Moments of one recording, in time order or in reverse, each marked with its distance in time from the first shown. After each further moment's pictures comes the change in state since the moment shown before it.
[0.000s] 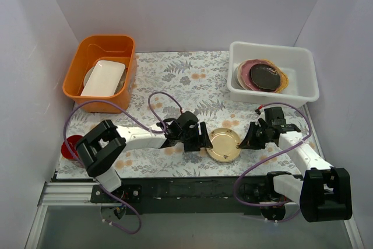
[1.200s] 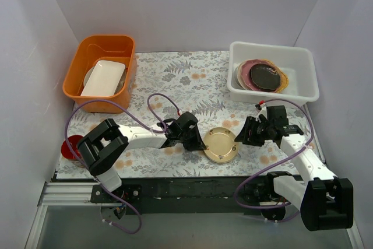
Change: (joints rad) left arm 0.009 0.055 -0.005 0.011 -0.006 -0.075; right arm 0.005 -0.070 0.018 0.024 -0.060 0.000
